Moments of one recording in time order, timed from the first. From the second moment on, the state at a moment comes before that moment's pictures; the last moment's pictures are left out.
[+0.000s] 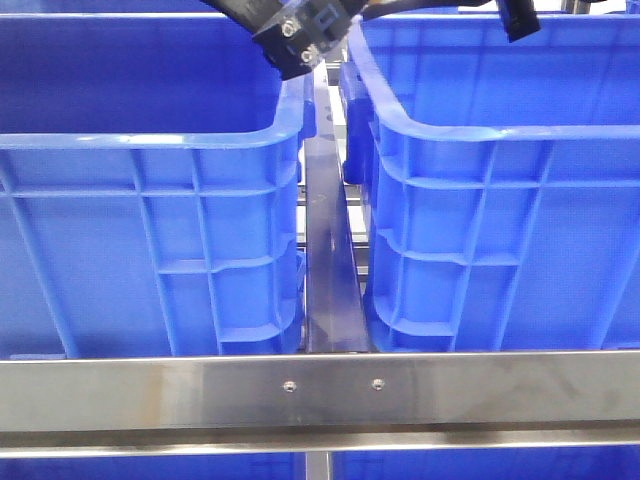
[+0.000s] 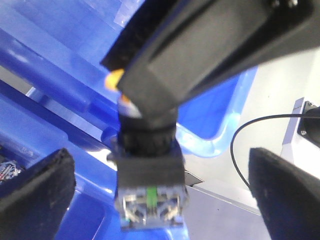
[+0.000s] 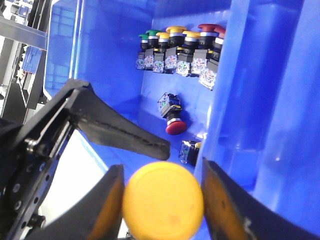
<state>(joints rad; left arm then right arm) -0.50 1.65 -1.58 -0.61 1.15 0.60 0.20 1.55 -1.21 1.24 0.94 -0.53</state>
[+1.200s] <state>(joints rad) -0.50 1.65 -1.58 -0.61 1.17 0.60 -0.03 1.66 -1.33 1.17 0.42 -1.17</state>
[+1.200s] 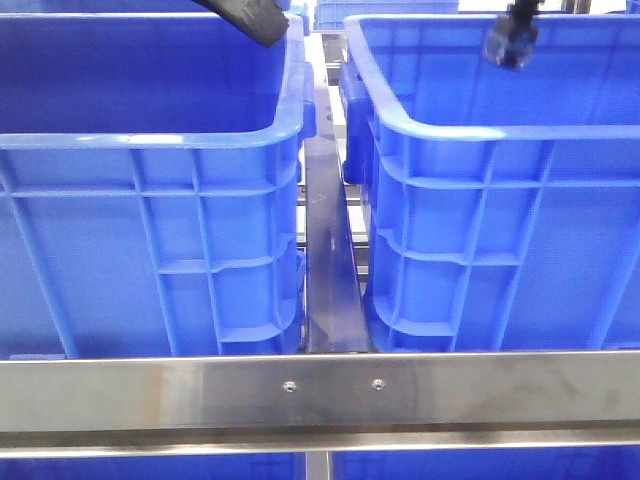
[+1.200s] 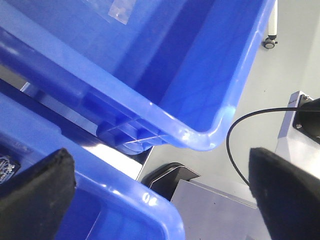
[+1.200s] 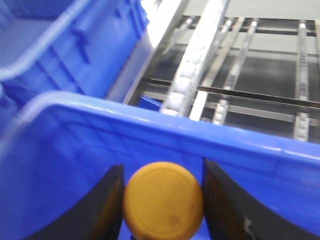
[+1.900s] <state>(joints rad) -0.50 1.65 -1.58 -0.61 1.17 0.60 -0.02 1.87 -1.33 1.17 0.30 -1.25</state>
